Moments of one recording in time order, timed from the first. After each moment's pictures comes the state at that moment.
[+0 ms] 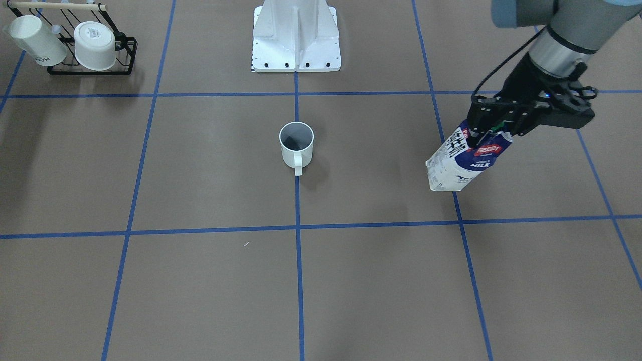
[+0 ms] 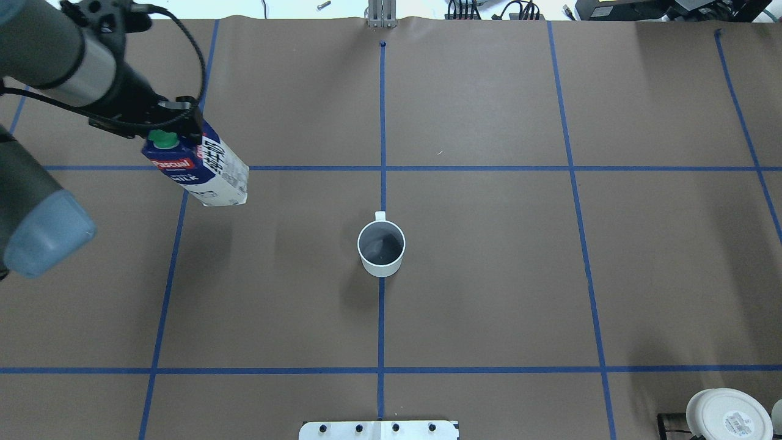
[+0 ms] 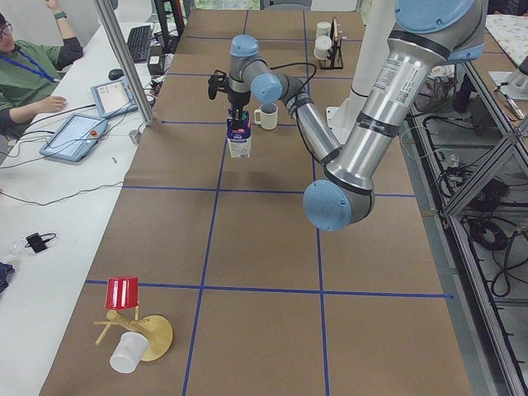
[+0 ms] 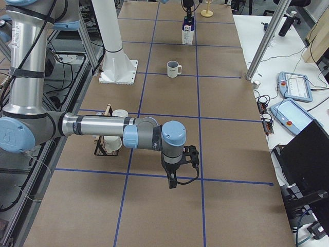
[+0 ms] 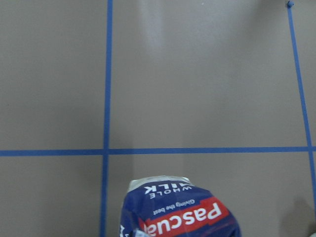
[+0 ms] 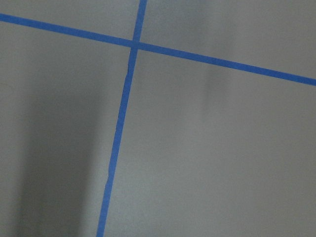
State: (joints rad) left arm -0.85 -2.08 -2.02 -1.40 -2.04 -1.01; right arm 1.60 -1.73 1.72 -1.58 2.24 -0.20
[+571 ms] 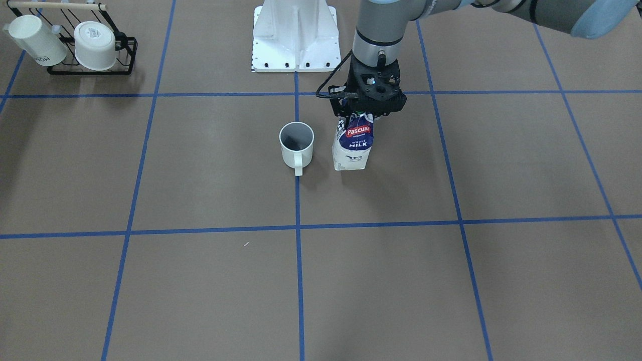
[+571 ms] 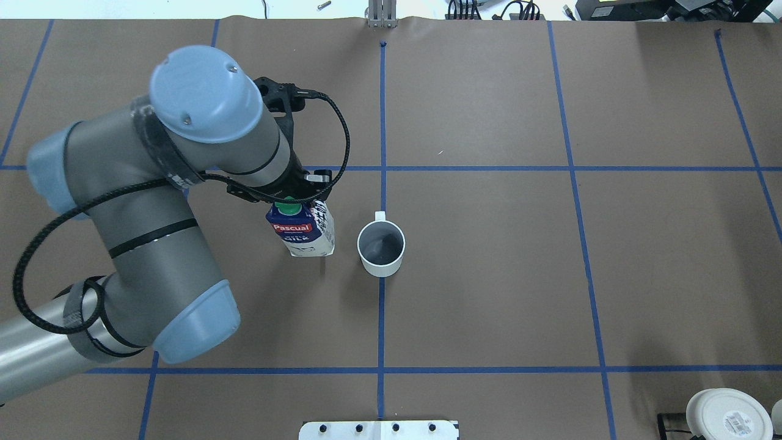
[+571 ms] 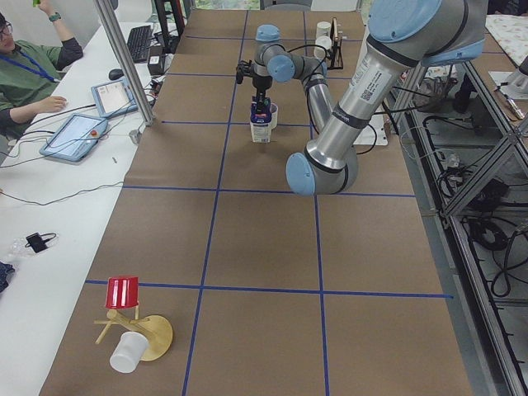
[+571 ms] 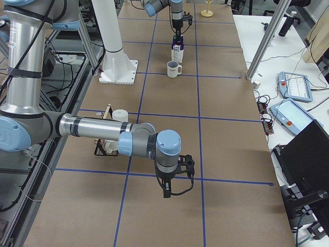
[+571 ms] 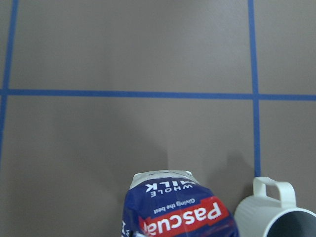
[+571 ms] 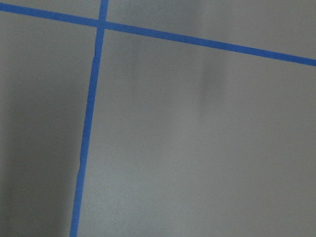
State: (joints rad) left arm -0.60 -2.27 -1.91 -1.32 -1.88 -1.17; right arm 1.62 -1.75 1.69 -1.57 2.21 -0.20
